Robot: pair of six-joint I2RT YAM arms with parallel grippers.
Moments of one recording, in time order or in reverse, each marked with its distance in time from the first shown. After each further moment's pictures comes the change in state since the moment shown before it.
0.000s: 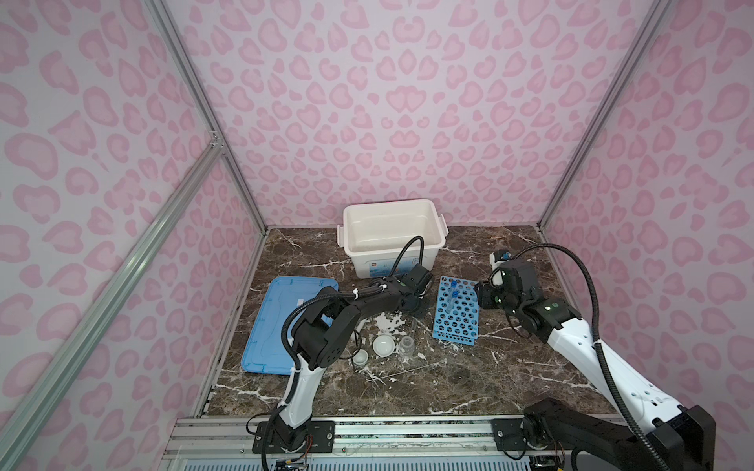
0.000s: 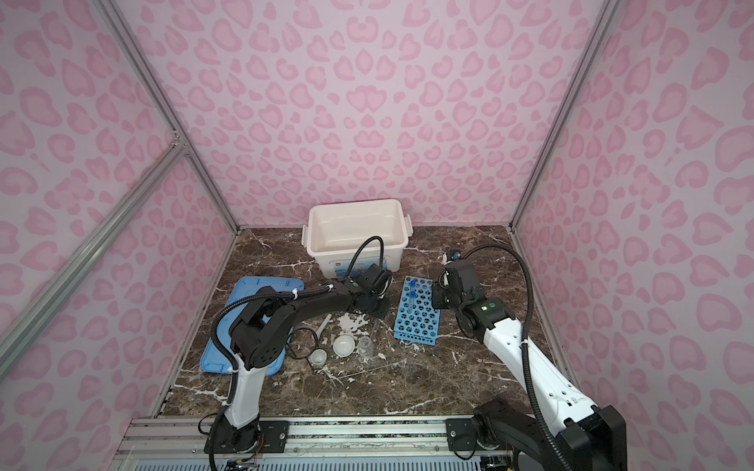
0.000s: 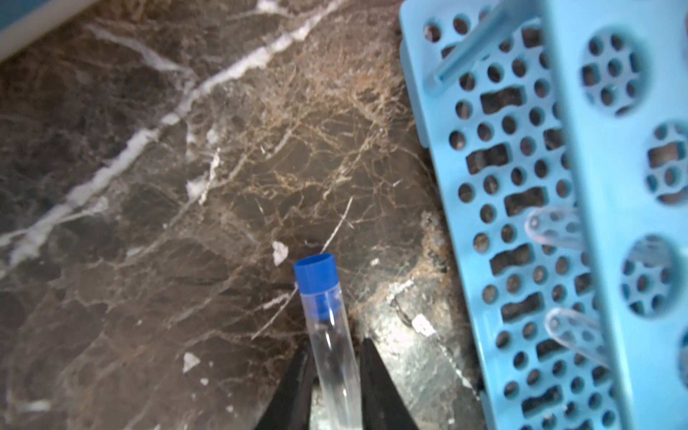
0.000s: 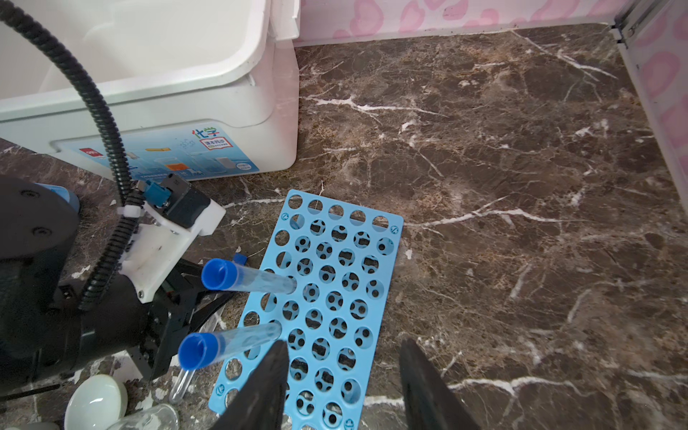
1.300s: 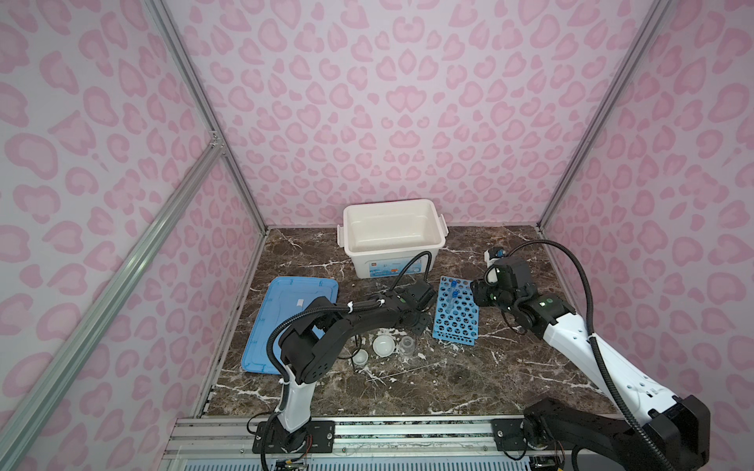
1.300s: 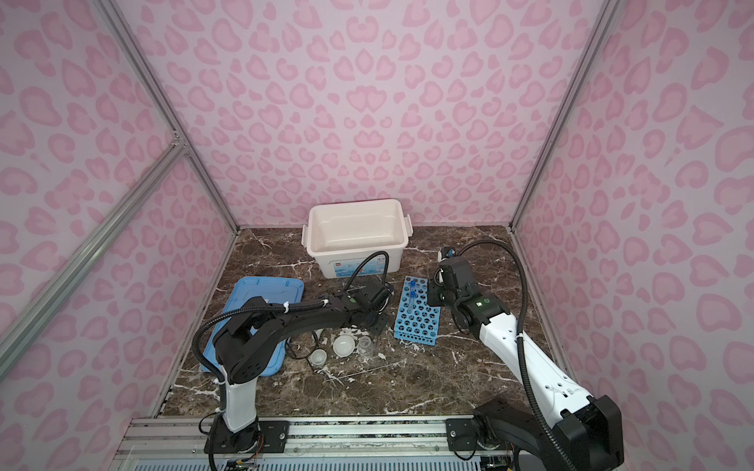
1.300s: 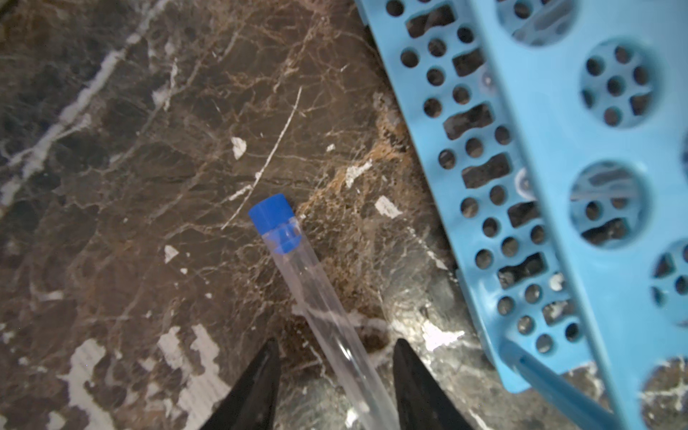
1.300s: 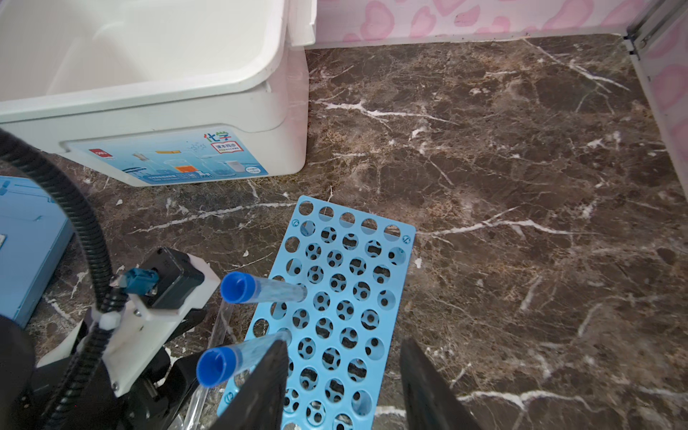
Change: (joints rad) left arm -0.087 -0.134 -0.191 0.030 -0.090 0.058; right arm 0.029 0.043 0.031 0.008 0.012 0.000
